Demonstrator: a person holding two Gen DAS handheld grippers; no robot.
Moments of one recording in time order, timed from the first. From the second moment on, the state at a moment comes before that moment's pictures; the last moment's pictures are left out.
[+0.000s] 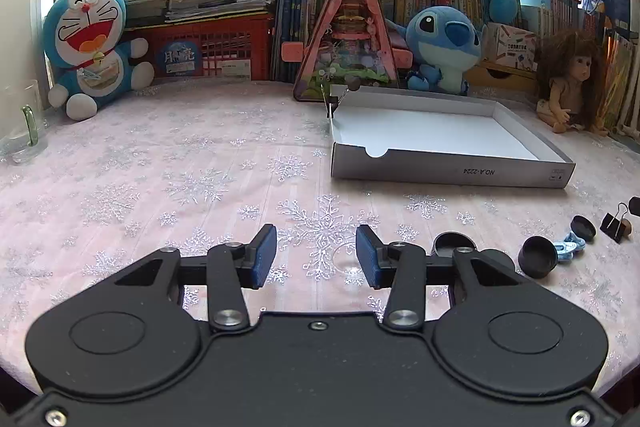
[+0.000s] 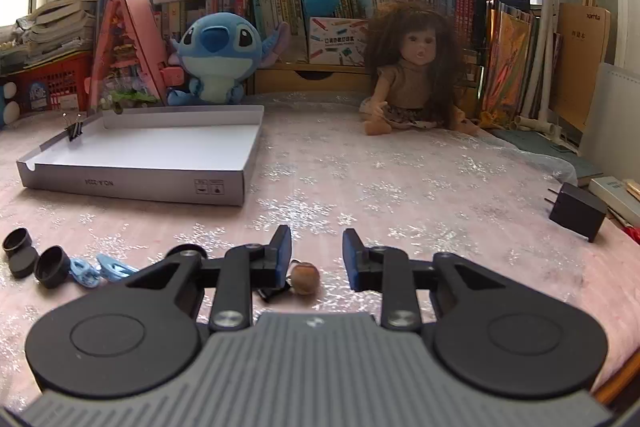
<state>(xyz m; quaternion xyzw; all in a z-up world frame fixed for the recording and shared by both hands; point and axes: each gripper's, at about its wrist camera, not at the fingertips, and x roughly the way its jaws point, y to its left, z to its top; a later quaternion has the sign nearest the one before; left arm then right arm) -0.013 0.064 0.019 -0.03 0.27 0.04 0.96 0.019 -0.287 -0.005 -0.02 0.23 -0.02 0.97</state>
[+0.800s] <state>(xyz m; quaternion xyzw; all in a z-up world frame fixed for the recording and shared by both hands) 0.001 0.049 -0.001 0.00 0.29 0.03 0.96 0.026 -0.278 -0.022 -0.02 0.27 0.01 0.96</state>
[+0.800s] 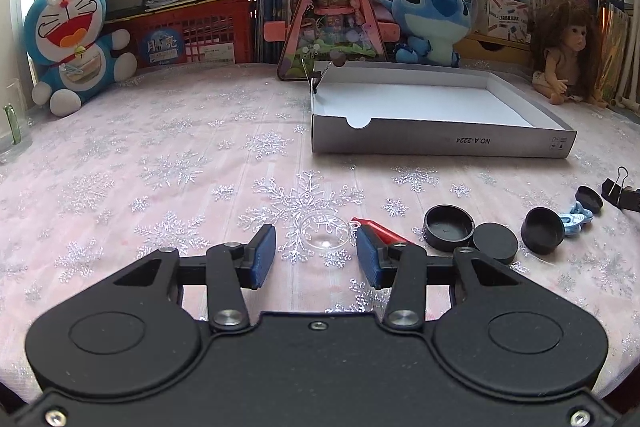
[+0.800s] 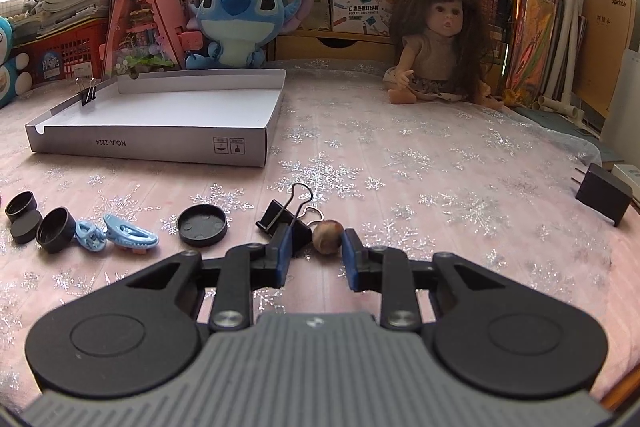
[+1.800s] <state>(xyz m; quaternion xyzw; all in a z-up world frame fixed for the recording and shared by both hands) 0.006 0.051 0.007 -0.02 0.28 0.03 0.96 0.047 -0.276 -0.020 -0.03 0.26 0.01 0.96</state>
